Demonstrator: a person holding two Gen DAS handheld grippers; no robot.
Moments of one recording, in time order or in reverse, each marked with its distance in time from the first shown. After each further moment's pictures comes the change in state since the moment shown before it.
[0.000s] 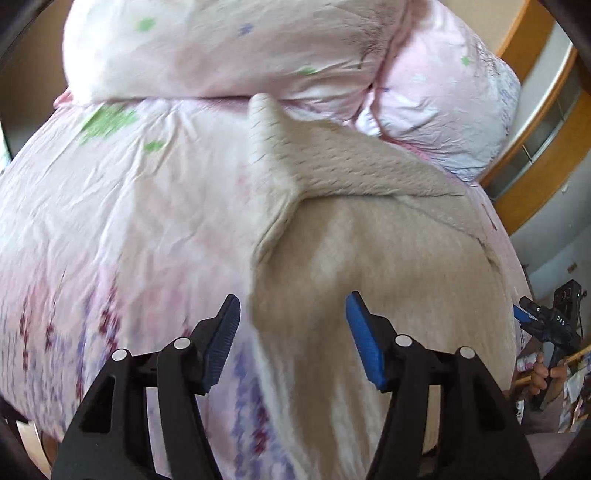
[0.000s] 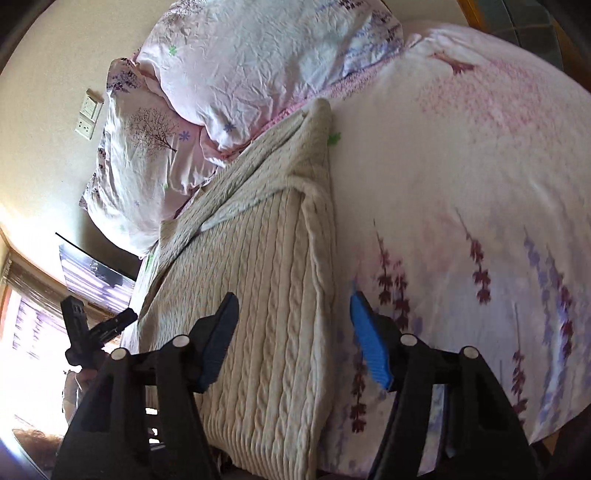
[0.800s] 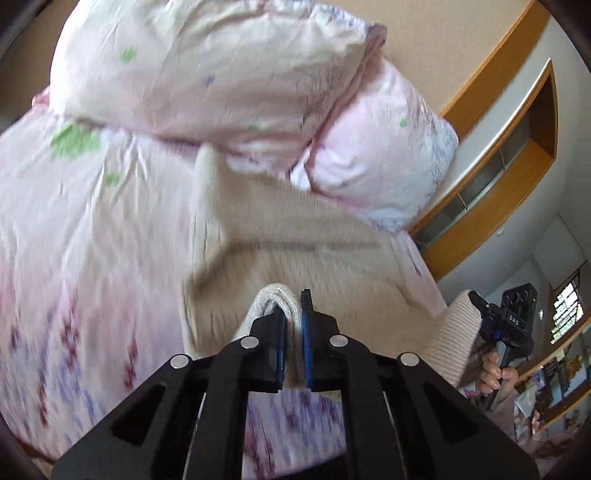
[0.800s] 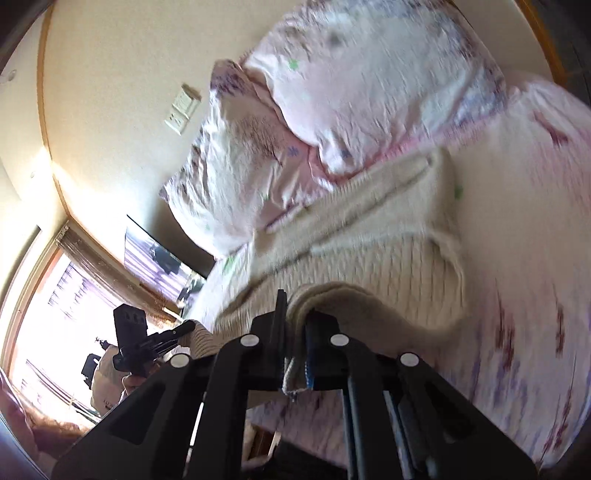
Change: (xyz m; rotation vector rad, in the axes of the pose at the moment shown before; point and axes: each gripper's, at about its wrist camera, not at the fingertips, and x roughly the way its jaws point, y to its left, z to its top) left arm -0.044 -0.013 0.042 -0.028 -0.245 -0.285; right arm -0.017 0.094 0.066 -0.203 -0.203 0.270
